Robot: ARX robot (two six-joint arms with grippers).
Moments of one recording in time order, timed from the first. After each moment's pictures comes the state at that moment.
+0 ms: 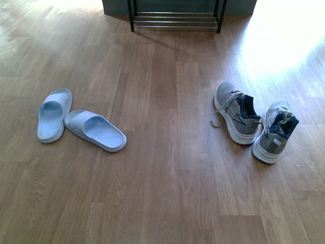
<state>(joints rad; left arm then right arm) 0.00 0.01 0.01 0.00 0.00 0.00 0.00 0.00 0.02 0.00 0.00 0.00</state>
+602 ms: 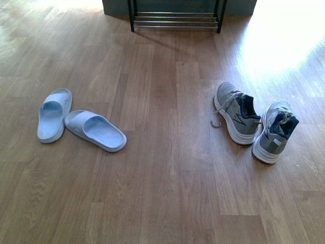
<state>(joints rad) 0.00 0.01 0.01 0.00 0.00 0.00 0.00 0.00 0.02 0.00 0.00 0.00</state>
